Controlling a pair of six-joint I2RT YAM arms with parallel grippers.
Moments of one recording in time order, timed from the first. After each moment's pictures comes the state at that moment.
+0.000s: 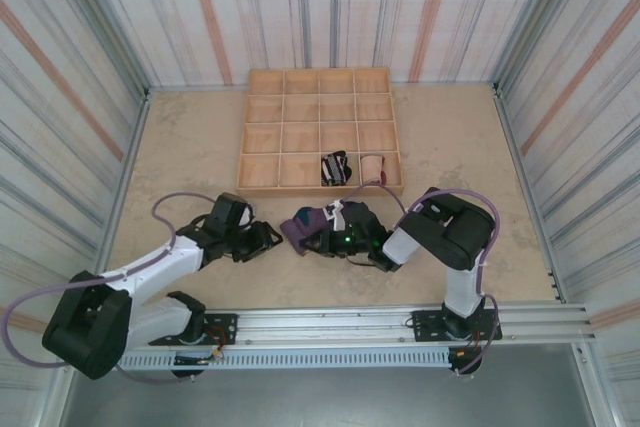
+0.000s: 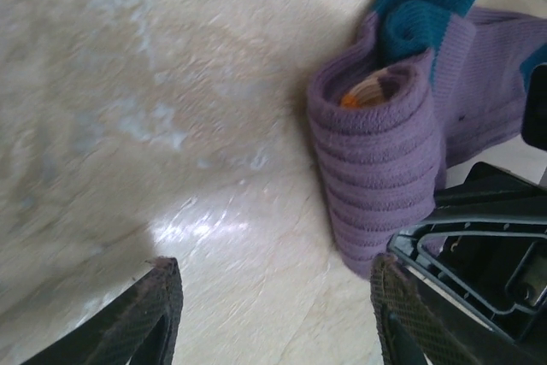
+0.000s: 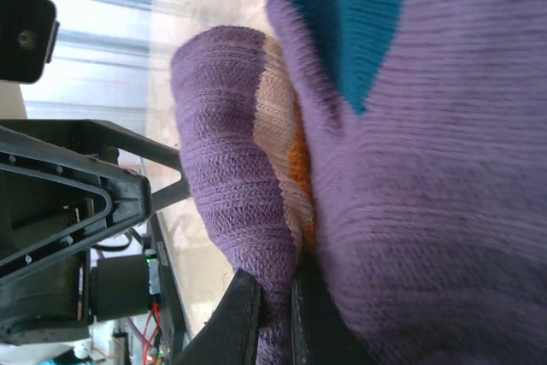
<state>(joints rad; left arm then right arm) -0.50 1.14 0.44 -0.28 0.35 -0.83 0.85 1.89 0.49 0.93 -0.49 1.09</state>
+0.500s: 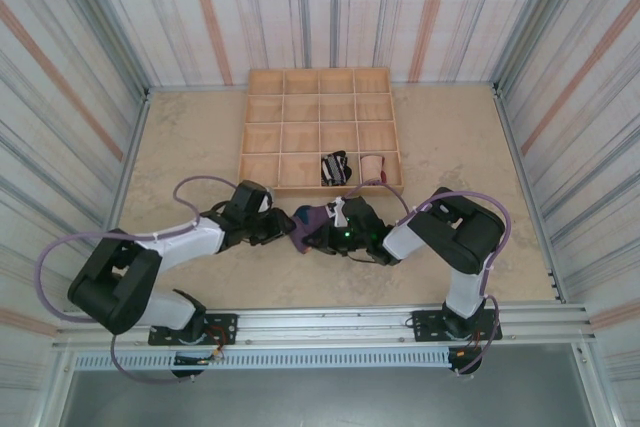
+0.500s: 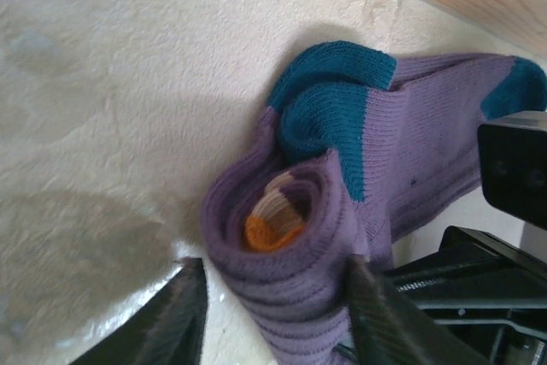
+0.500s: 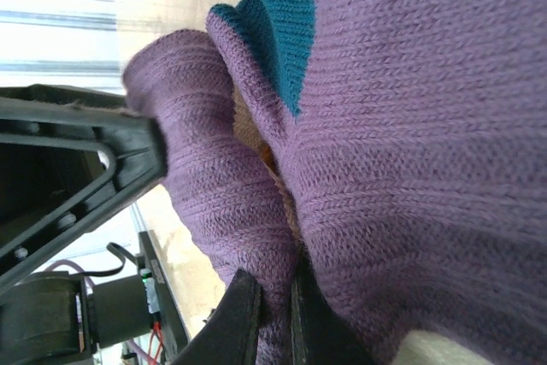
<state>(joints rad) -0.57 1.39 0.55 -0.08 0.29 -0.82 0.83 1.84 0.53 0.74 -0.48 1.12</state>
